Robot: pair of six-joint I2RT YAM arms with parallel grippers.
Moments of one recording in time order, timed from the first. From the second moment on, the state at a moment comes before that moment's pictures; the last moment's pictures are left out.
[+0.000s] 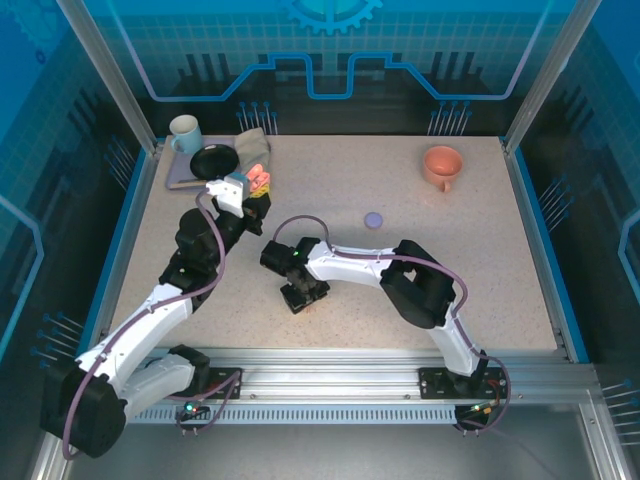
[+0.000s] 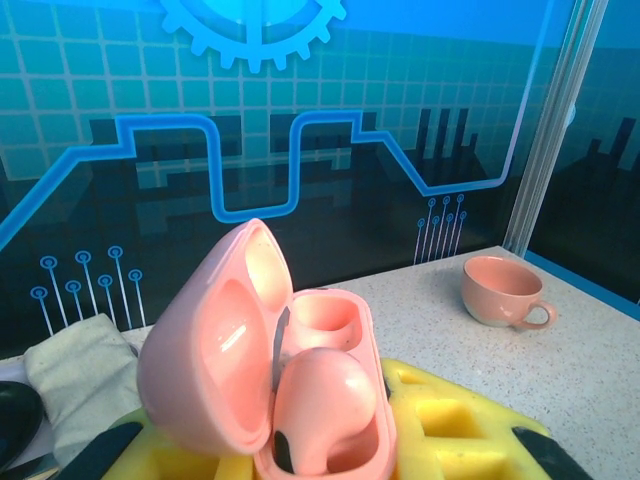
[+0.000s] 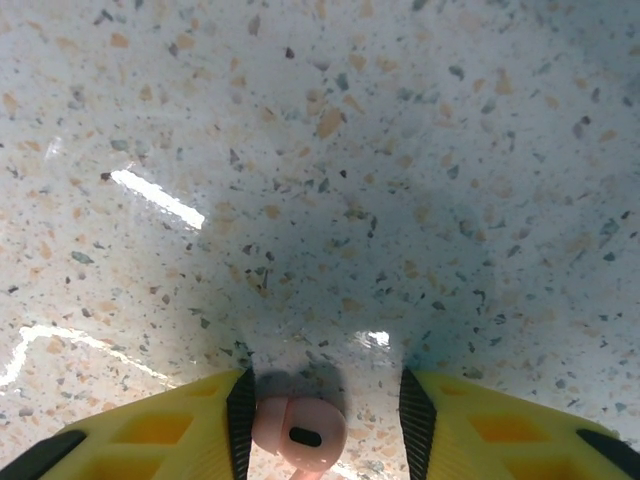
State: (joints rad) left arm -0.35 0.99 0.65 0.37 0.06 -0.07; right arm 1.04 2.14 1.60 -0.96 0.01 0.49
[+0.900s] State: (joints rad) left arm -0.34 0.97 0.63 0.38 0.06 -0.09; right arm 1.09 2.18 1.65 -1.02 0.08 0.66
